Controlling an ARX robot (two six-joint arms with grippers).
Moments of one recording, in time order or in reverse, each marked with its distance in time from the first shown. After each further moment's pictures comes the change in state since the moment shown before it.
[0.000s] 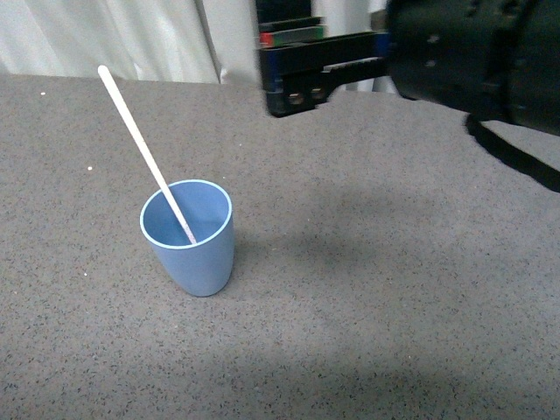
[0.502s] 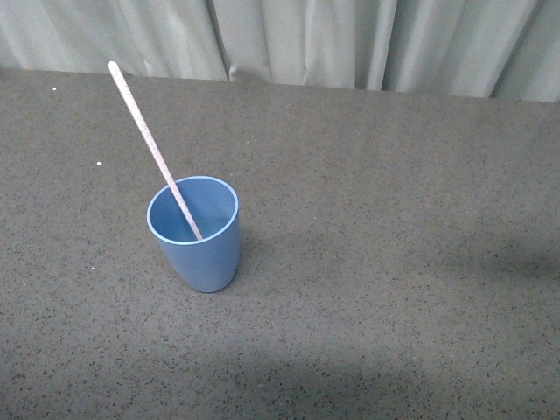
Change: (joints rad) left arm 0.000 0.000 0.000 0.000 0.001 0.000; right arm -0.366 -0.247 -0.390 0.346 0.125 -0.037
